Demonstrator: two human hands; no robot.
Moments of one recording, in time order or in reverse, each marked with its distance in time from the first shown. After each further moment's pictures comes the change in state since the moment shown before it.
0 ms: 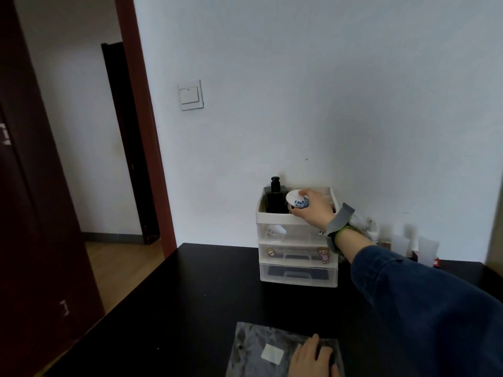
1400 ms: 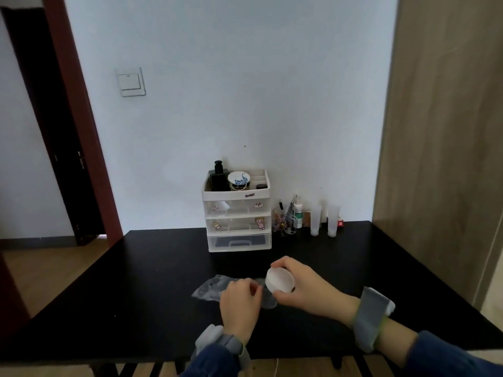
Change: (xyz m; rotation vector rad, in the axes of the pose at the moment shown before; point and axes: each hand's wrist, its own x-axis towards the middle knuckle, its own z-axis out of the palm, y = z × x) left_hand -0.038 0.022 -0.025 -0.158 0.205 -0.231; right_hand -0.291 0.032 -0.060 0.072 -0.403 -0.016
